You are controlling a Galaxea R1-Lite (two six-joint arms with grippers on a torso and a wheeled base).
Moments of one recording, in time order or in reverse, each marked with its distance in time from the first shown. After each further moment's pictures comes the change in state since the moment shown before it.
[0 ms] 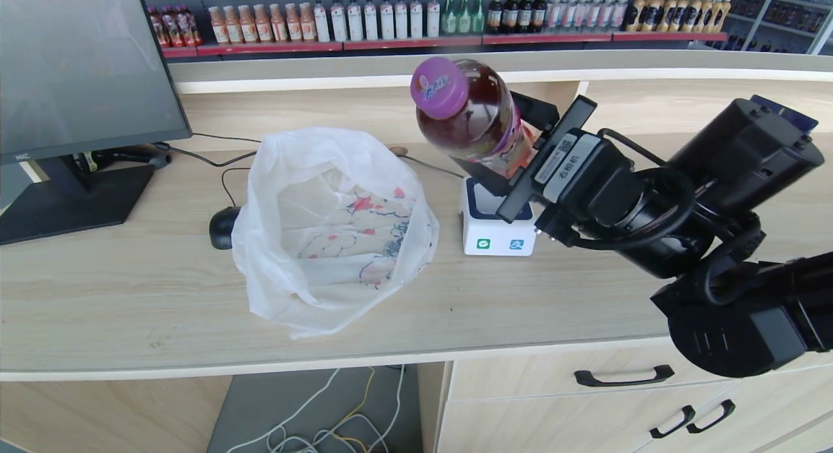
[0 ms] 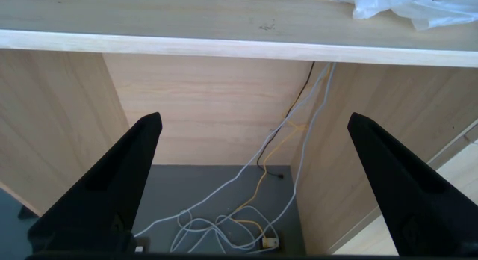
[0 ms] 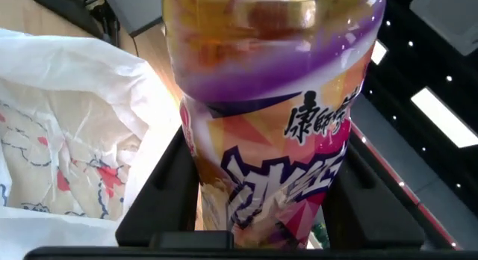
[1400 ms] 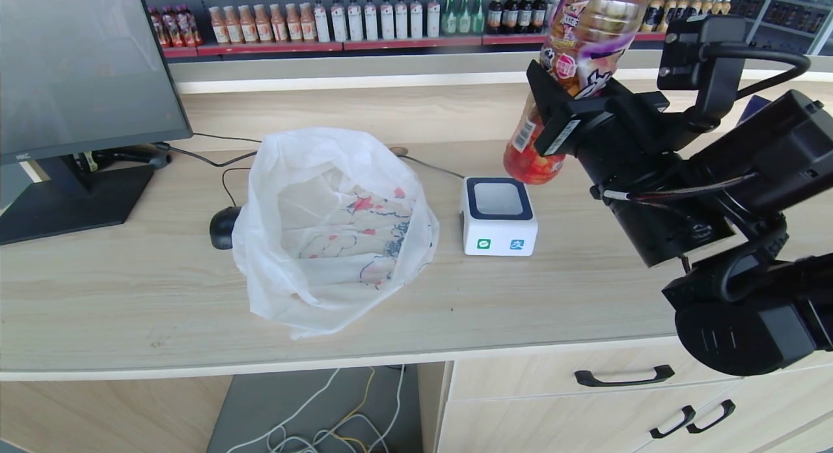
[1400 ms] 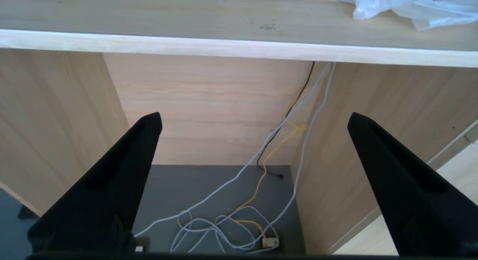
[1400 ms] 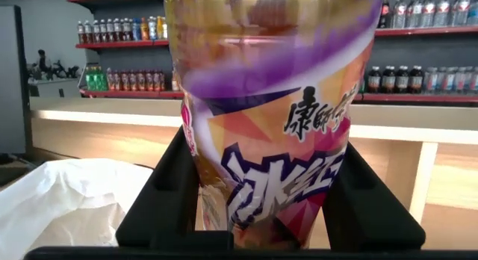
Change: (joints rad) left arm 0.000 0.000 0.000 0.001 0.000 0.000; right arm -0.011 -0.010 0.004 -0.121 -0.614 0.794
